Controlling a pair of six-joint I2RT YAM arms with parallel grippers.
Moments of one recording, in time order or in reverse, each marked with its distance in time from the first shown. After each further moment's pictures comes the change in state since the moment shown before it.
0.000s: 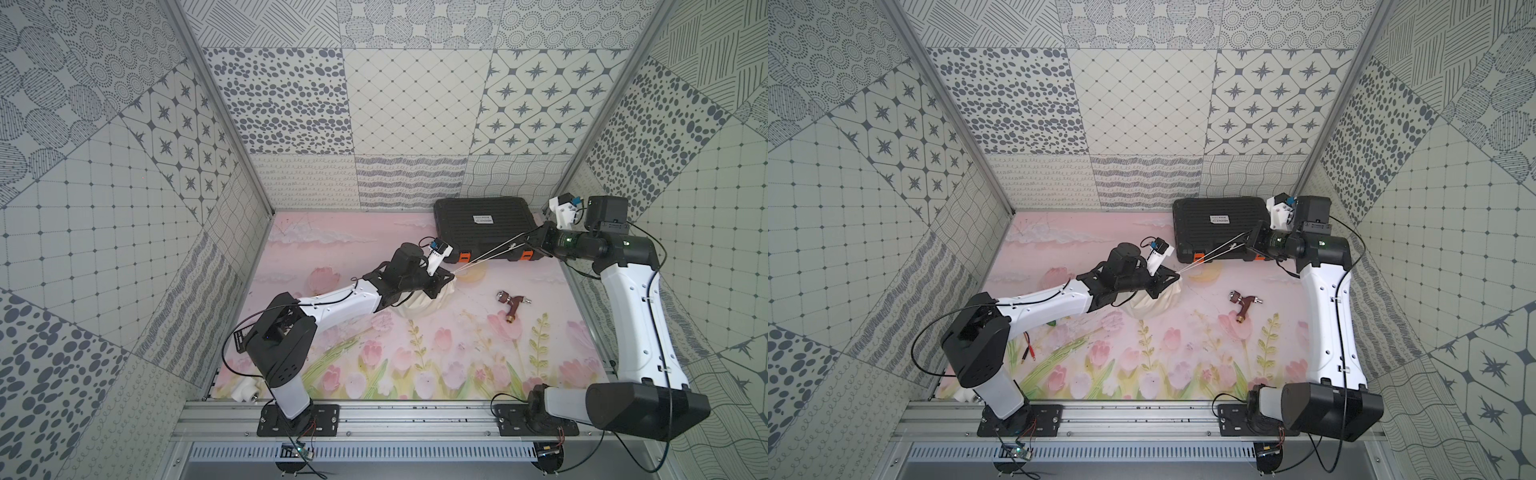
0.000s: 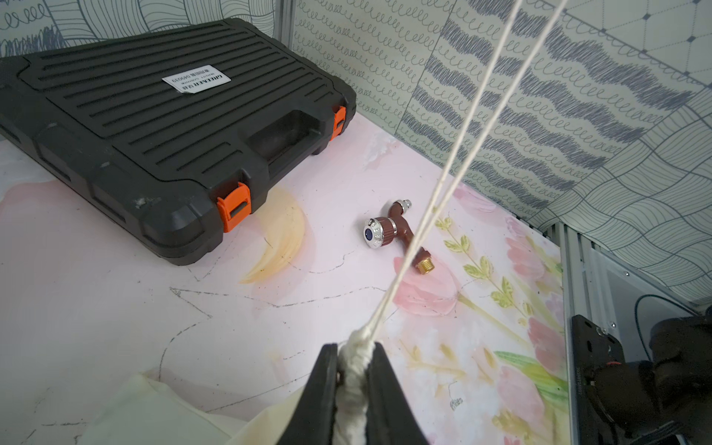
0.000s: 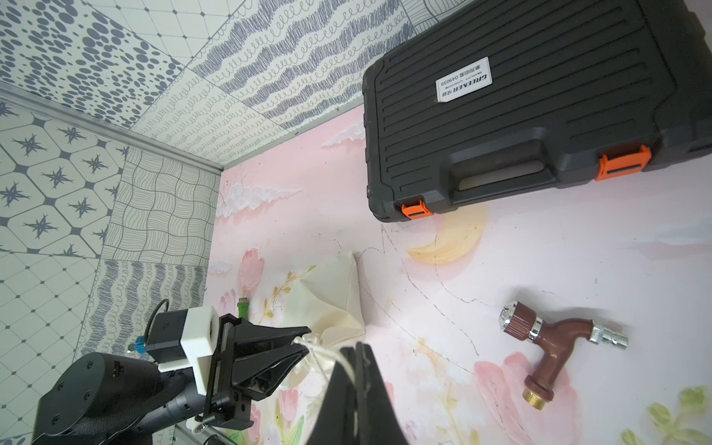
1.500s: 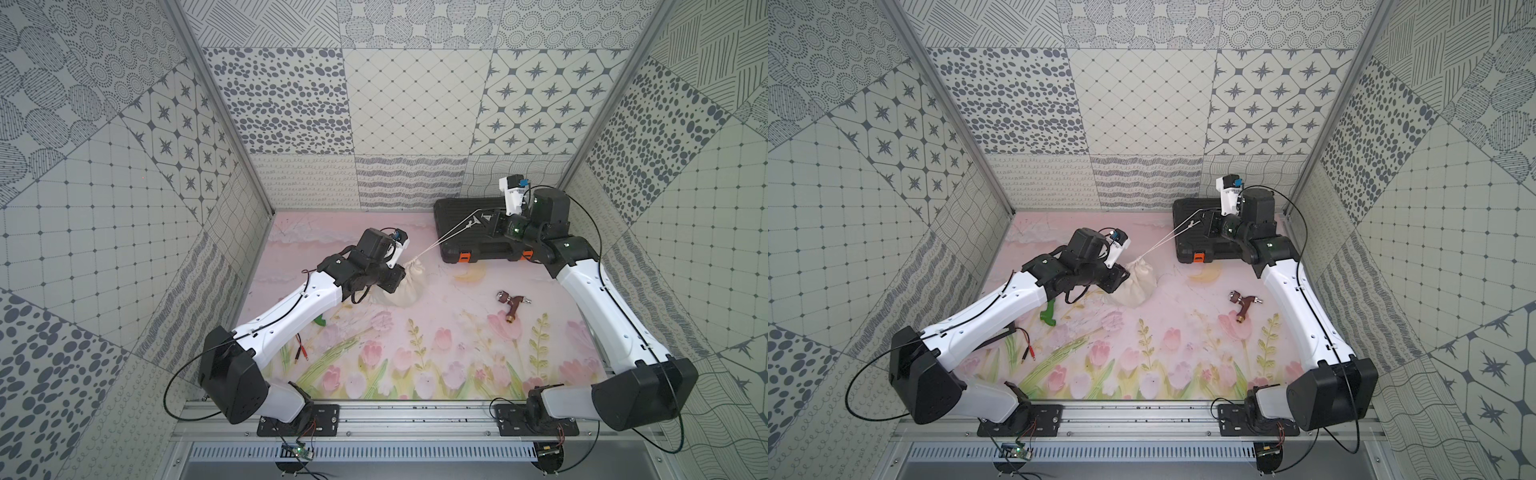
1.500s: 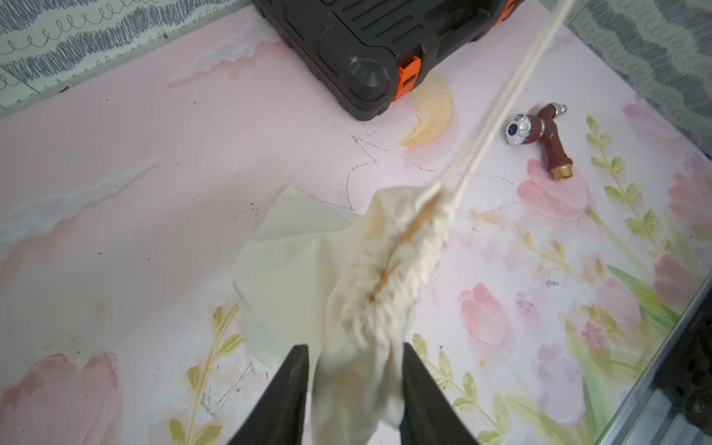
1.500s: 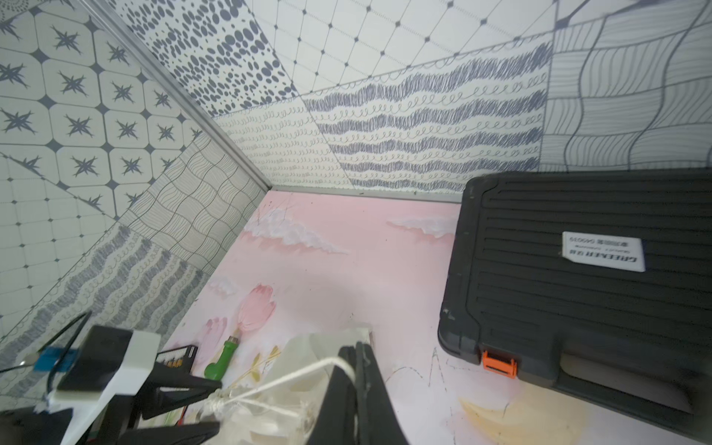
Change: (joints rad) left arm 0.123 -0.283 0.136 -0.735 -0.268 0.094; right arm 0.356 0.040 -0.159 0.622 0.164 -0.025
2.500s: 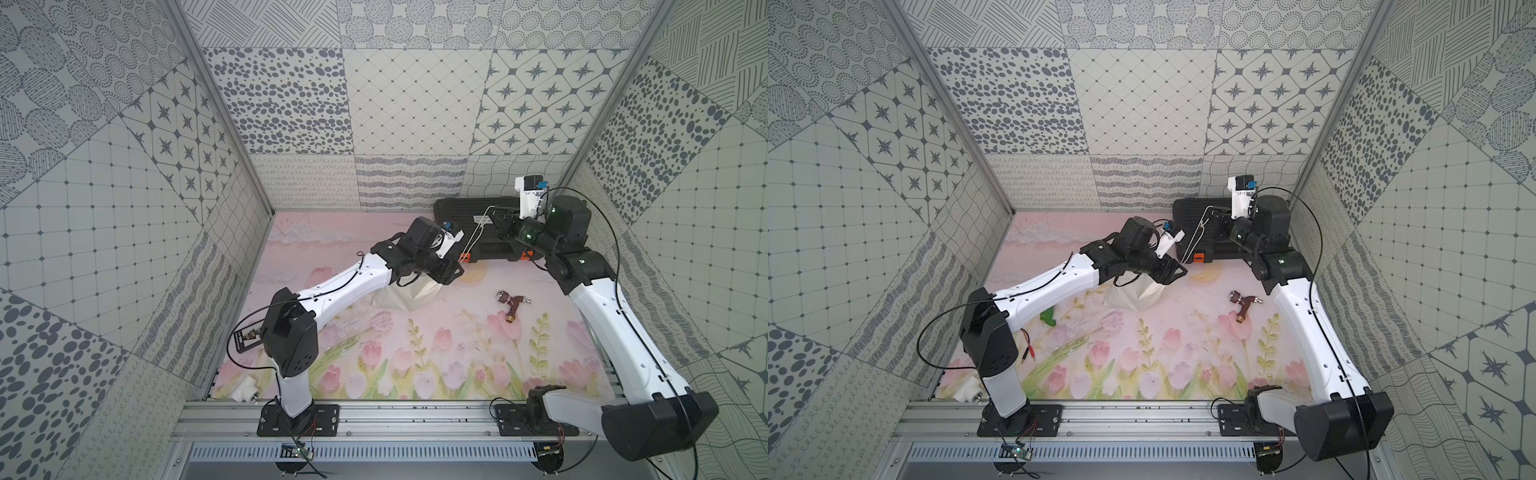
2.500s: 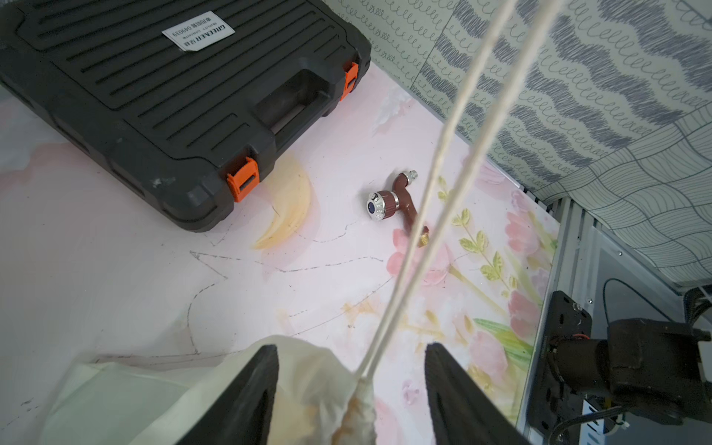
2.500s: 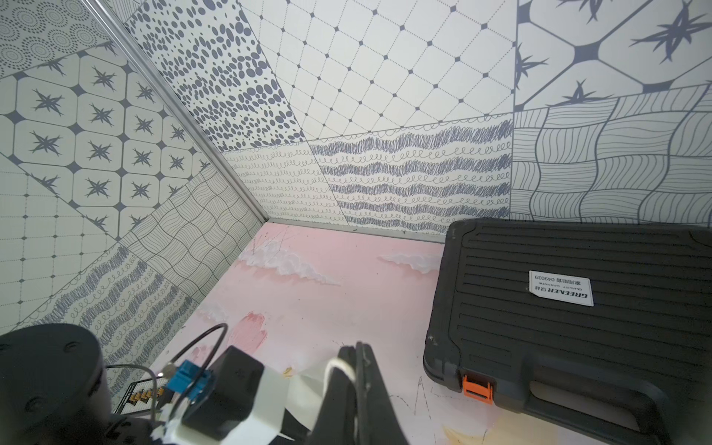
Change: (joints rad) left arm -0.151 0.402 0.360 0.179 0.243 -0.089; right arm -0.006 -0.130 -0.087 0.069 0.013 -0.016
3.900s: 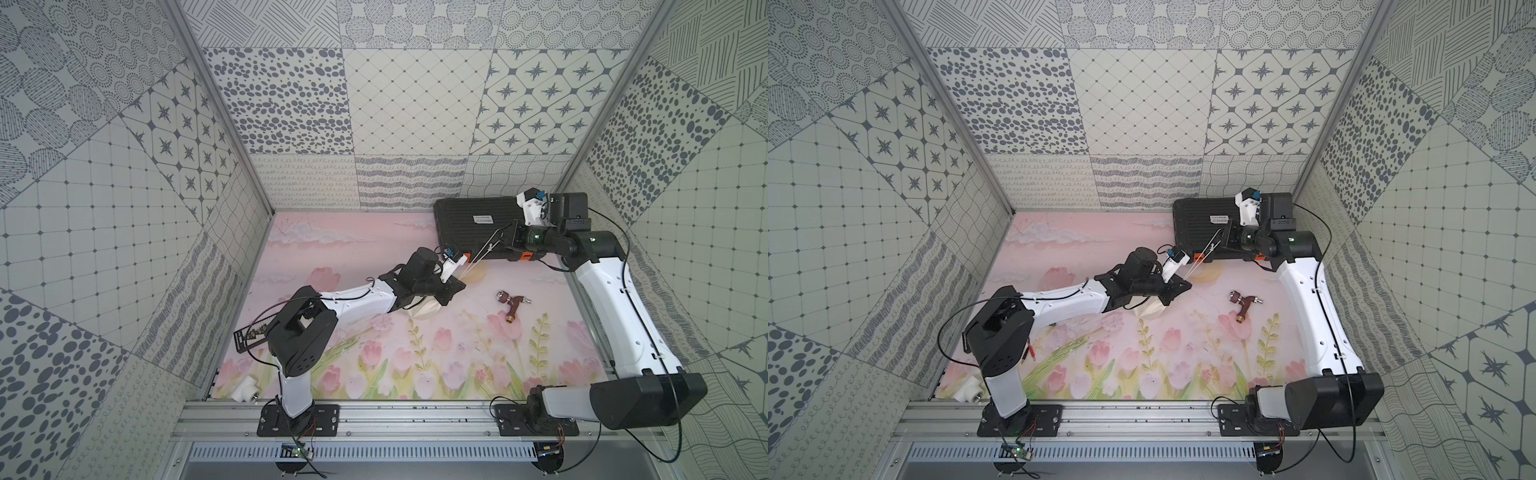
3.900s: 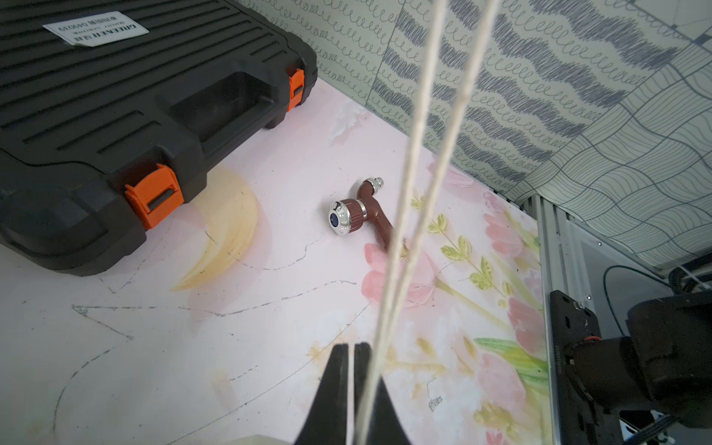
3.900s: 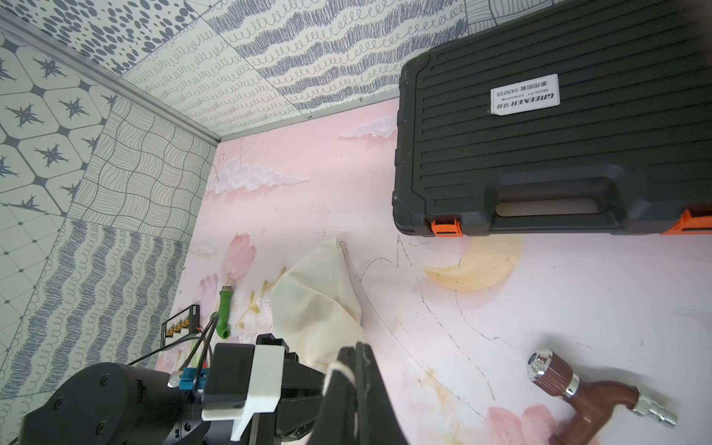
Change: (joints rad) left arm -0.039 0.011 -0.408 0.543 0.074 -0.002; right arm -0.117 0.132 0.218 -0.555 -0.019 0.043
